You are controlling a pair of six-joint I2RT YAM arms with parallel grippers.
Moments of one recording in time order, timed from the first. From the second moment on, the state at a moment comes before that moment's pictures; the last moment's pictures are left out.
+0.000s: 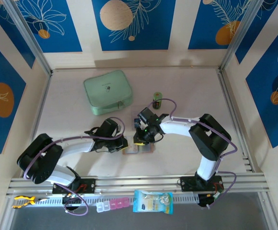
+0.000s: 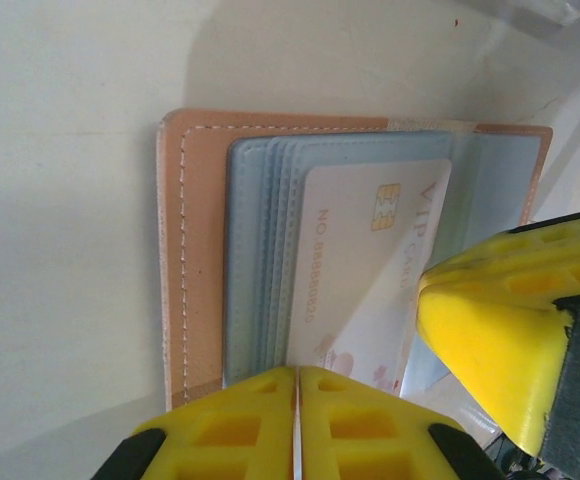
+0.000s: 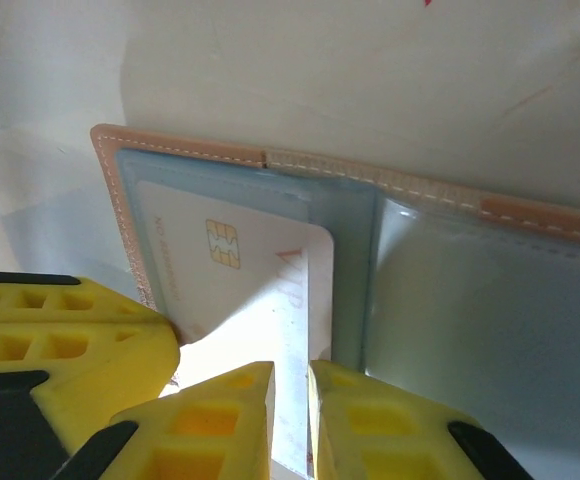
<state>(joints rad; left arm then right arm) -0.69 1.43 0.55 -0.09 0.39 -0.99 0.77 1.76 0.98 -0.42 -0.45 0.81</state>
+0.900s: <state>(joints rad) -0.69 1.43 0.55 -0.11 0.39 -0.99 0.77 1.70 0.97 -0.45 -0.37 0.77</state>
